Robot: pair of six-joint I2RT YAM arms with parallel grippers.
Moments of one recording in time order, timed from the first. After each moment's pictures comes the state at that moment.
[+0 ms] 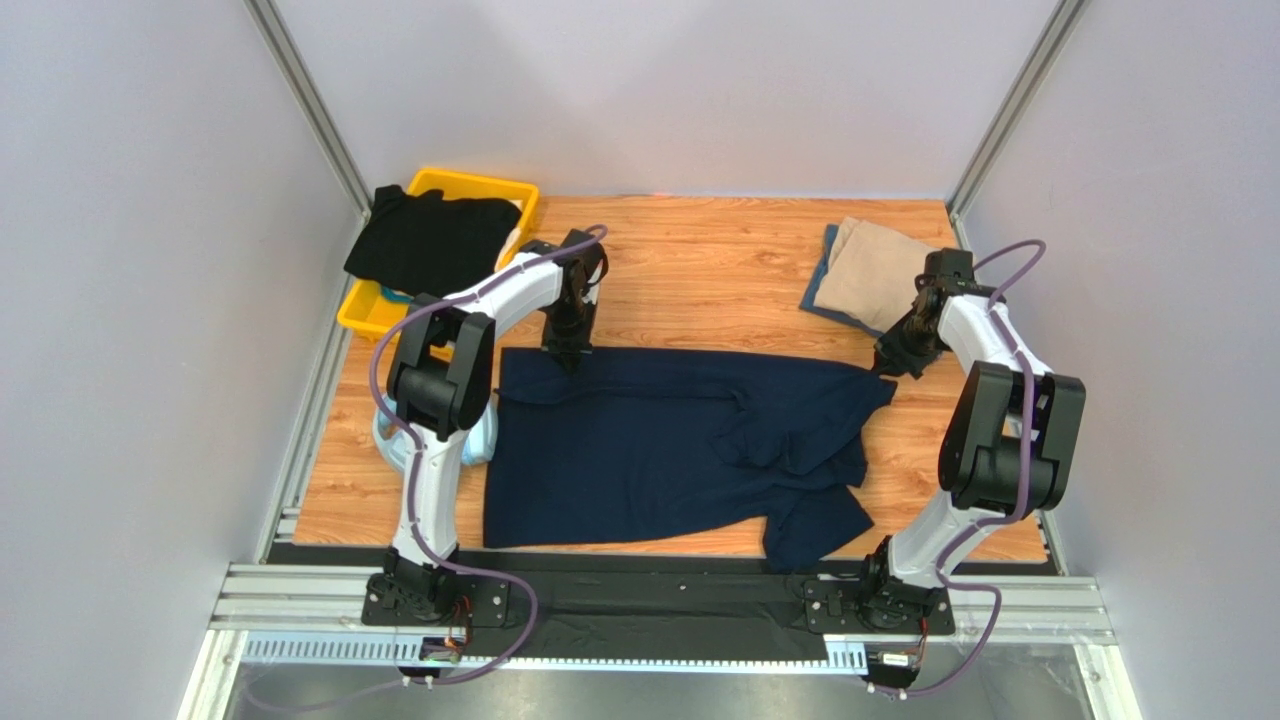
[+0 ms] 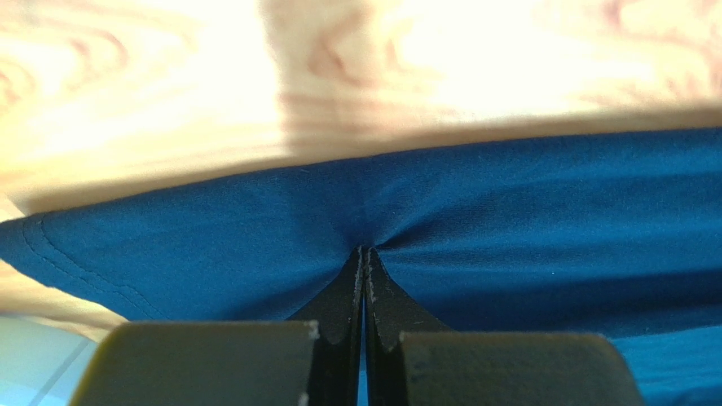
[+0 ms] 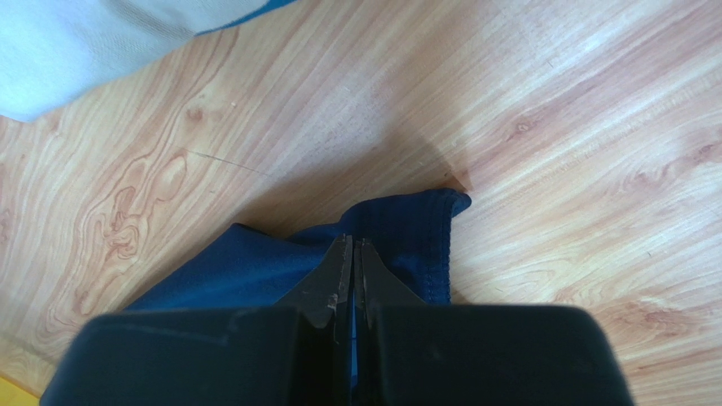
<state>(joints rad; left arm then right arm) -0.41 2.17 1.69 -0.95 -0.01 -0.27 -0.22 1.70 1.20 -0.72 -0.03 0.65</state>
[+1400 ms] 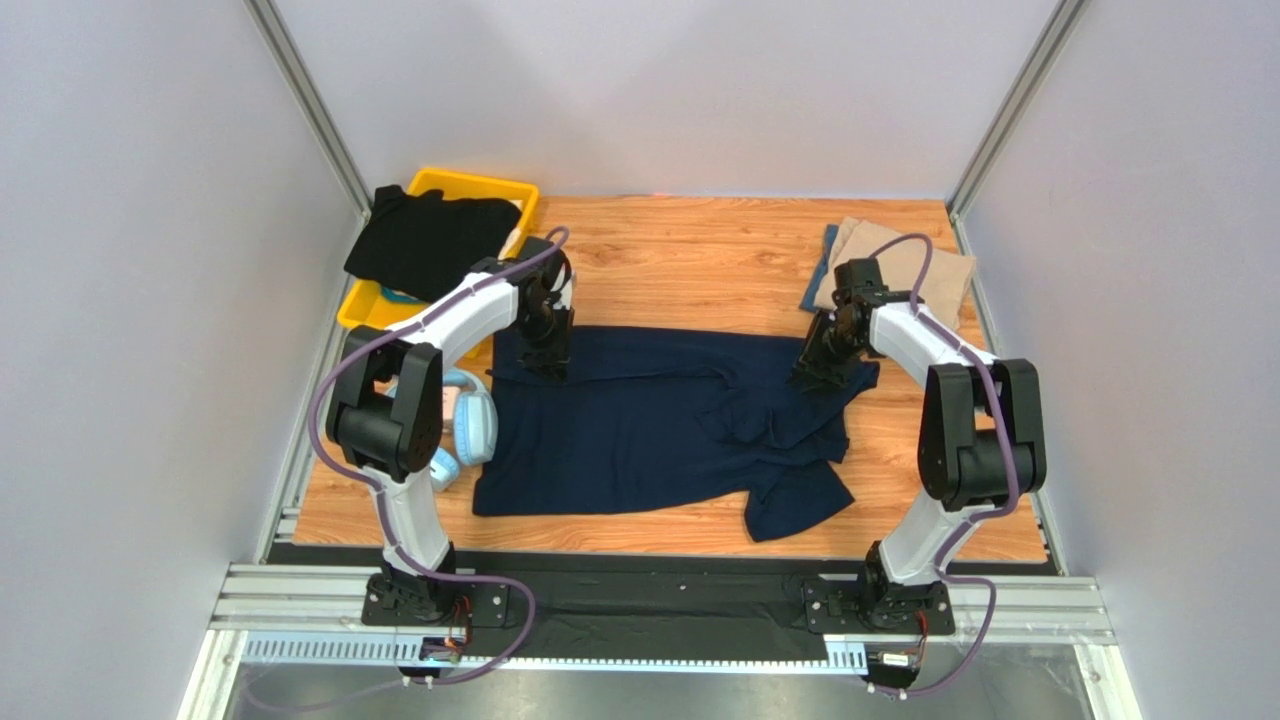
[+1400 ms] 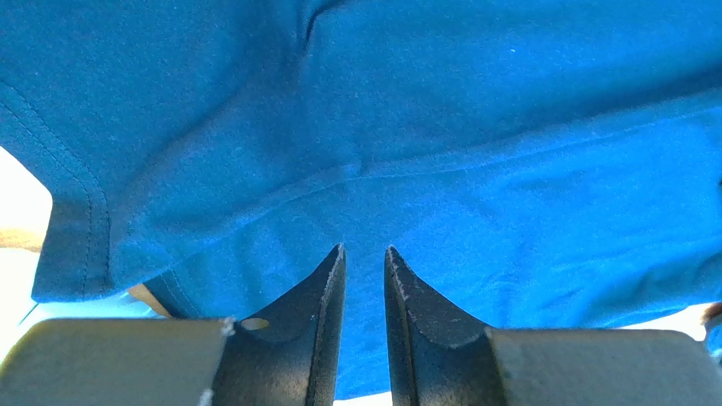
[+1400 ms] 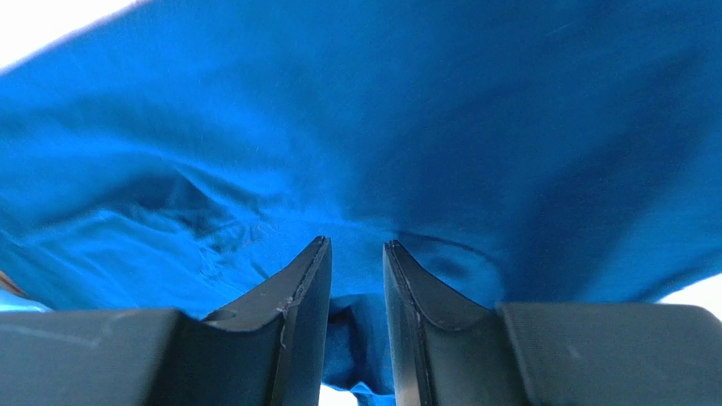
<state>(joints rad) -0.35 1.87 1.39 -0.82 0.12 -0.25 0.08 1.72 1.13 -0.64 -0.20 0.55</state>
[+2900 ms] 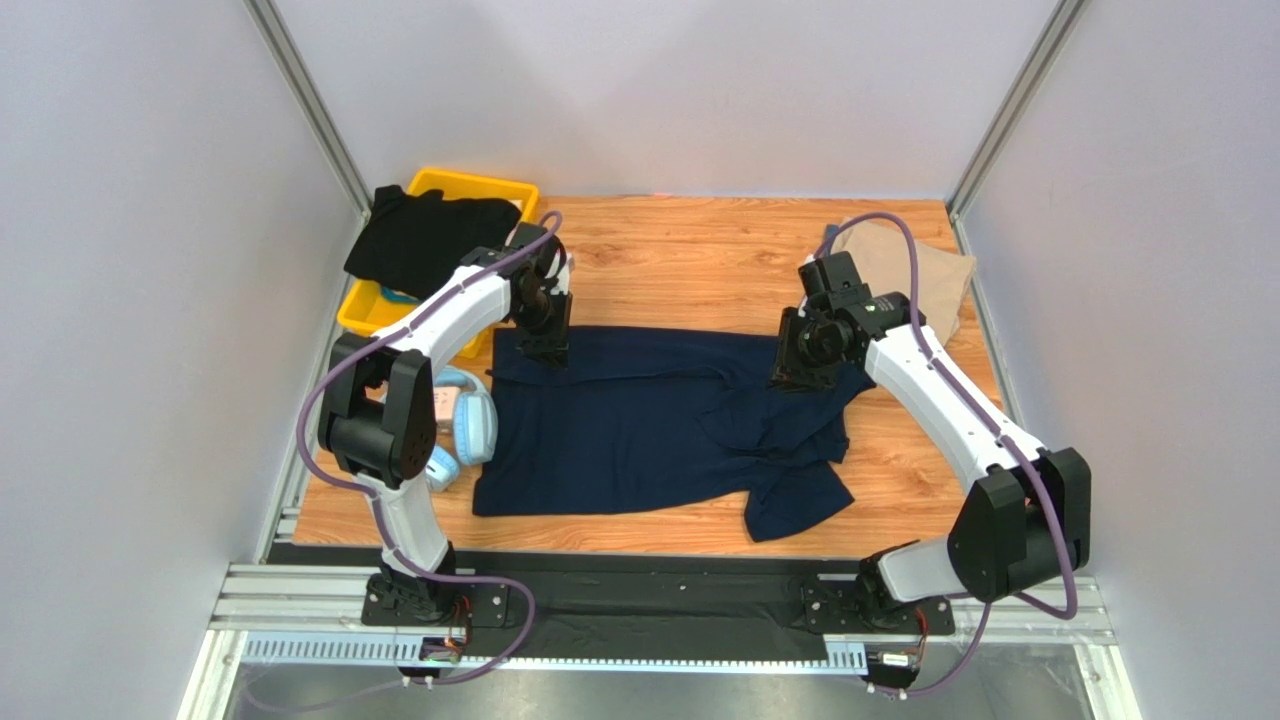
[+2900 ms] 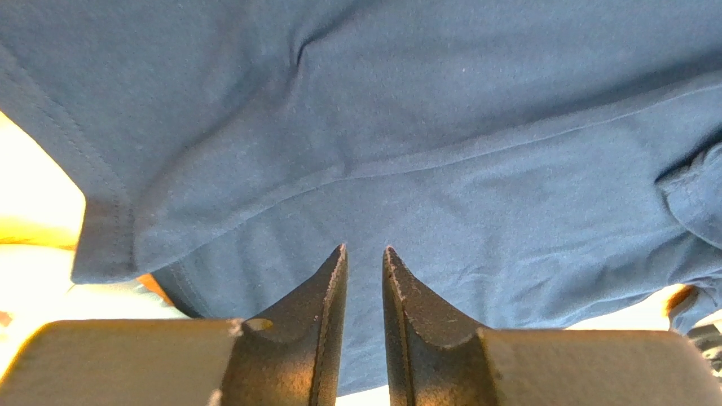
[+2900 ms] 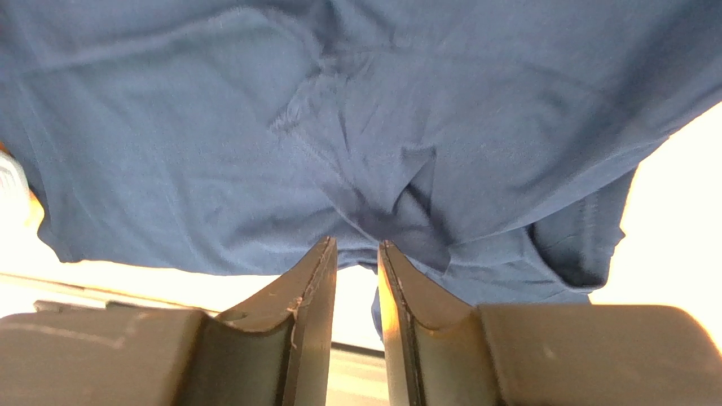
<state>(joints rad) -0.34 1.83 1.44 -0.83 0.14 -0.25 0.33 1.41 1.17 -0.87 -0.12 0.51</state>
